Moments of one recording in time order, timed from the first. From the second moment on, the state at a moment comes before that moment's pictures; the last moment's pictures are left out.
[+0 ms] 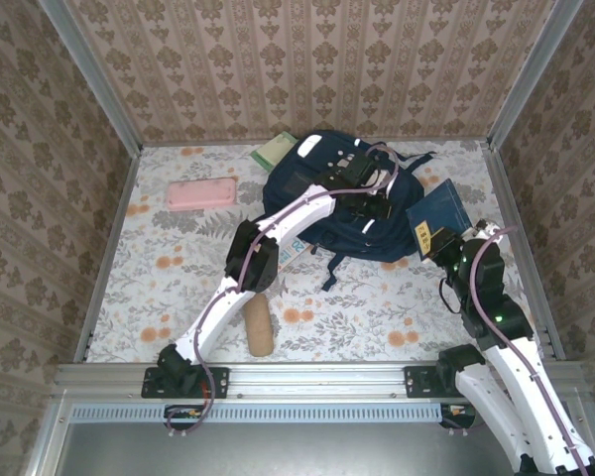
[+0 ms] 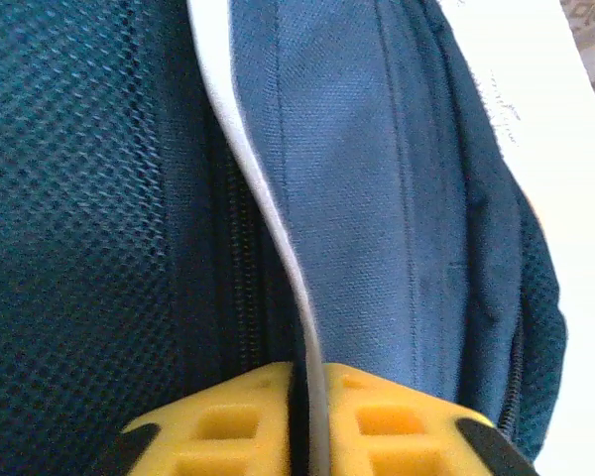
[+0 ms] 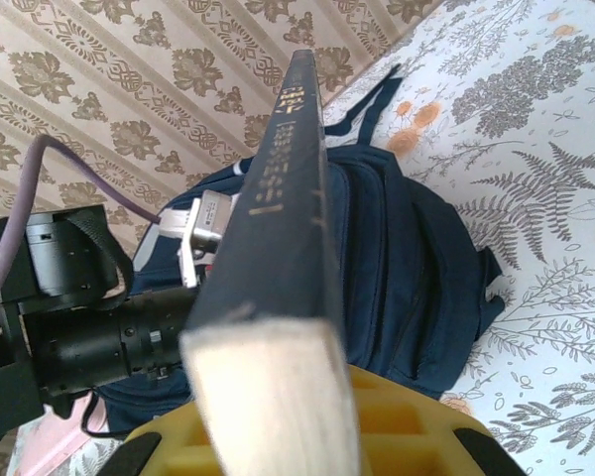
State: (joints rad) left arm -0.83 2.65 2.51 -0.72 0.38 -0.43; right arm 0.18 0.54 0.61 -0.43 0.21 0.80
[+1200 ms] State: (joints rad) left arm -0.63 2.33 2.47 -0.72 0.64 -0.63; right arm 0.00 1.11 0.72 -0.09 -0.29 0.88
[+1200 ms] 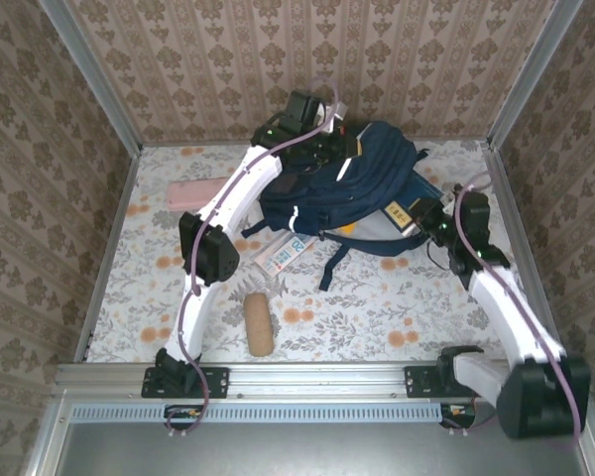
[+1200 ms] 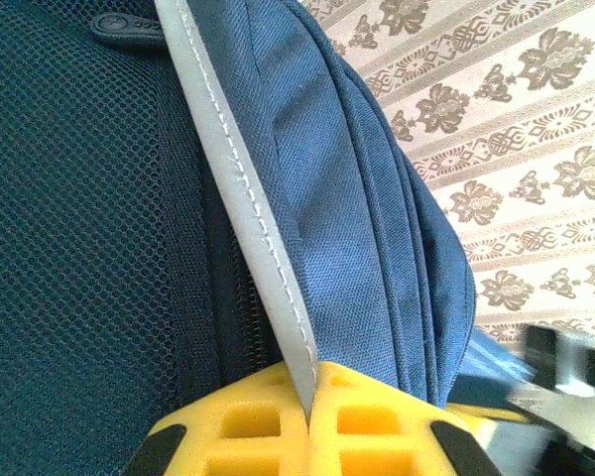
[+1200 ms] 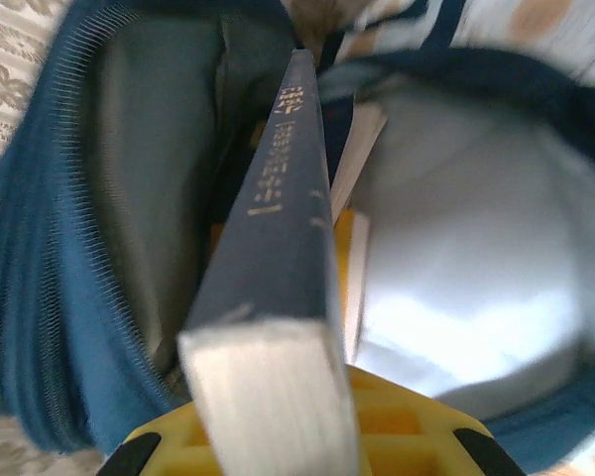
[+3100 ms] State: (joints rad) left arm -0.48 2.33 2.41 -0.60 0.79 -0.74; right arm 1.08 1.66 1.17 -0.38 -0.03 0.29
